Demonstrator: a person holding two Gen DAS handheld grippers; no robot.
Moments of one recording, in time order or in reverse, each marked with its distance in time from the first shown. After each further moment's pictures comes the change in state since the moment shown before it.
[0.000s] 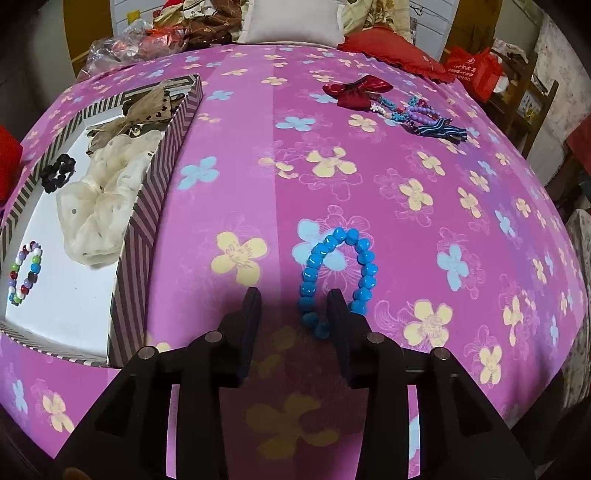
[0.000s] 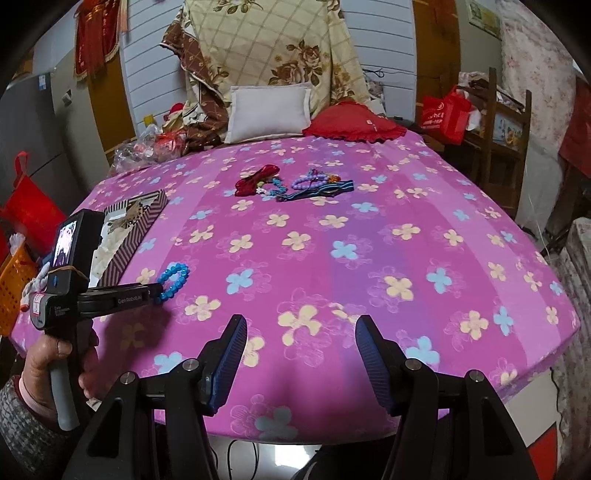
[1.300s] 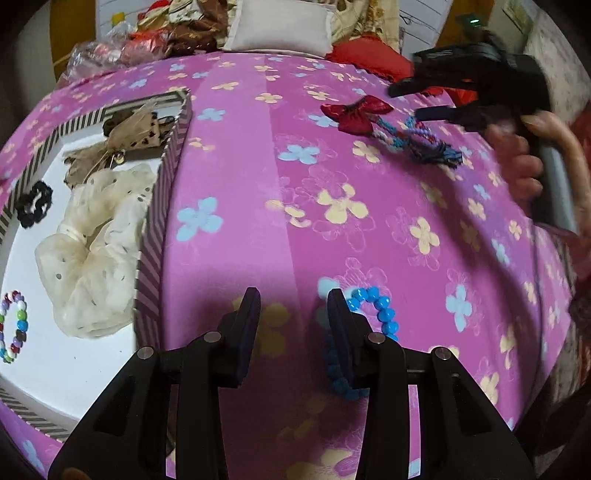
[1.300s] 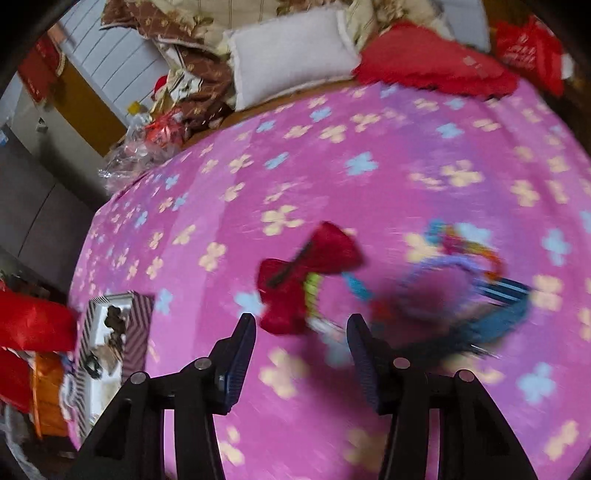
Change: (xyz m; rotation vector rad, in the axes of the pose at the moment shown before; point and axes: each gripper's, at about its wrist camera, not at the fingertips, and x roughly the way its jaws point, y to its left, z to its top) left arm 0.014 0.030 0.039 0.002 -0.021 -0.114; right arm 0.308 0.047 0.250 0.121 0.326 0.277
